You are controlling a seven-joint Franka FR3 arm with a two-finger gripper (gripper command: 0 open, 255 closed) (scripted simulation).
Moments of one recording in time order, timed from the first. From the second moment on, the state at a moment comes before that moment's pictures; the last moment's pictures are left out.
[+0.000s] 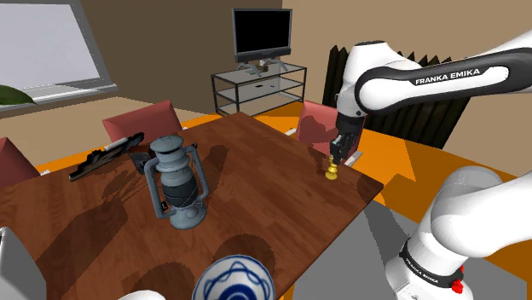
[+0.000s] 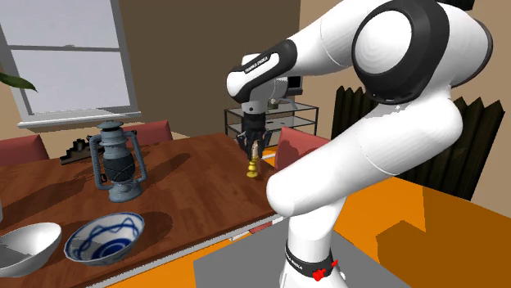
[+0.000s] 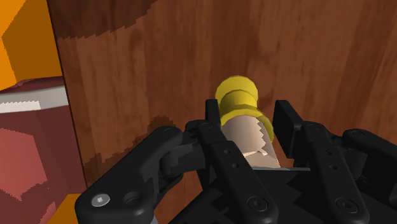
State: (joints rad) arm 0.00 -0.77 -0.08 -2.72 -0.07 1.97 0.00
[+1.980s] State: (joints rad) arm 0.19 -0.71 0.34 -2.46 0.21 1.78 0.44
